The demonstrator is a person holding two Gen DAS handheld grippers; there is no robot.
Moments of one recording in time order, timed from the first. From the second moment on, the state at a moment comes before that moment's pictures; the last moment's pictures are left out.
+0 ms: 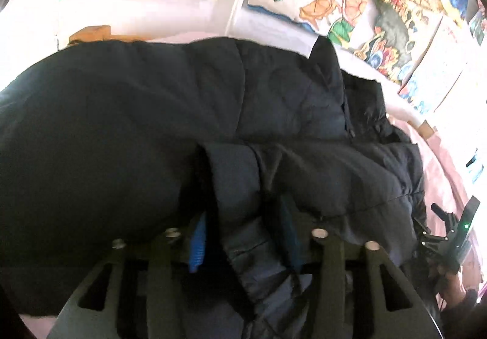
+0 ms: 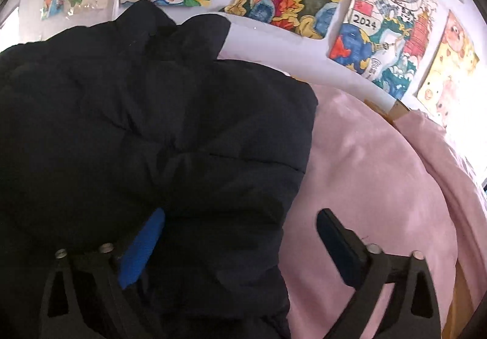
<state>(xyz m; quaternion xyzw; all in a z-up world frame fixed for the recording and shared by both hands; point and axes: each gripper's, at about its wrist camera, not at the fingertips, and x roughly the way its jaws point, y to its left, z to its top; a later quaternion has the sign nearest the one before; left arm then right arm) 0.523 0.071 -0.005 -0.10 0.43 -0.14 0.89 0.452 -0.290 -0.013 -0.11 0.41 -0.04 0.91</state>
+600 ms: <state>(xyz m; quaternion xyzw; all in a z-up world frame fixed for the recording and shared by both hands) 0.361 0.295 -0.005 -0.48 0.26 0.16 0.82 0.392 -0.227 0.078 -0.07 0.37 0.17 0.91</state>
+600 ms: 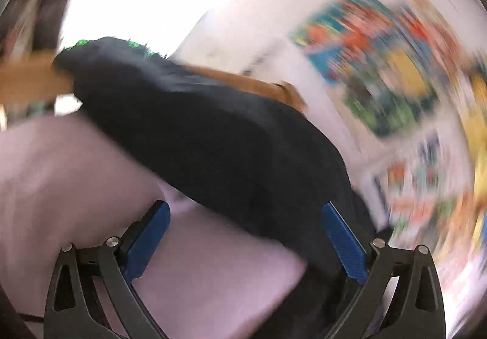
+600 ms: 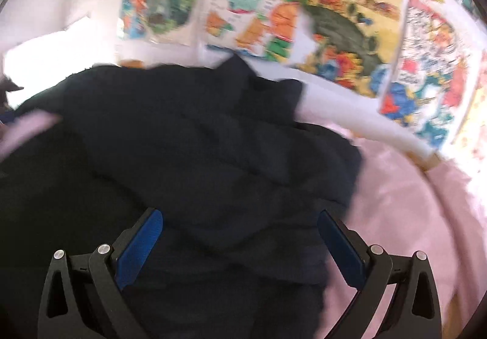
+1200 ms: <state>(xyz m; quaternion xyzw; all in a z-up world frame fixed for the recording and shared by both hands) 0.354 0.322 0.008 -0.50 0.15 0.26 0.81 0.359 -0.194 0.080 -0.09 0.36 0.20 0.91</state>
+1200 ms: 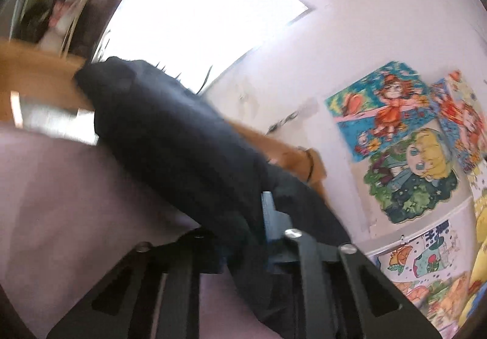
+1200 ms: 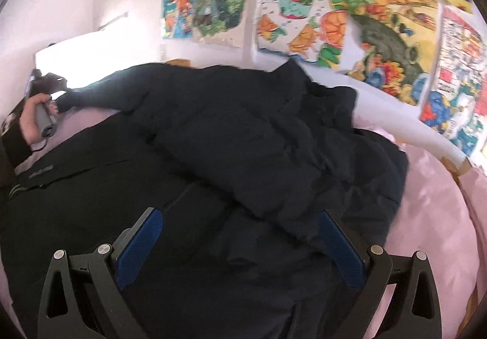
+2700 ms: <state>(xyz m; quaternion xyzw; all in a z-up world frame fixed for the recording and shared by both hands) 0.372 -0.145 -0.038 0.49 0.22 -0.33 0.78 0.436 -0.331 0.076 0.37 0.36 0.27 0.81</state>
